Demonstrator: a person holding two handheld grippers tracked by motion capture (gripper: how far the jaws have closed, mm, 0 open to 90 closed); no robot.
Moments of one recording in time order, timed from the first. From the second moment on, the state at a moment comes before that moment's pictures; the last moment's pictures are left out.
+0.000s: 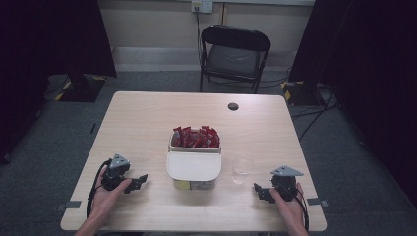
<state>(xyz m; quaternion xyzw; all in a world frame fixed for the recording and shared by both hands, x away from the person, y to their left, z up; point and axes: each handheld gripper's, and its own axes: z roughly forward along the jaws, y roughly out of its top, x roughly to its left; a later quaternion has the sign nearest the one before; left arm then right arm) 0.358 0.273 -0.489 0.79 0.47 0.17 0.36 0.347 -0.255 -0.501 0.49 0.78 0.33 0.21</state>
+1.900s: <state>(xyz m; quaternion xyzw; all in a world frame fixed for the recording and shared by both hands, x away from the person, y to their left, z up) 0.348 0.205 -0.455 0.81 0.35 0.06 0.47 0.345 -0.255 -0.501 0.49 0.78 0.33 0.21</state>
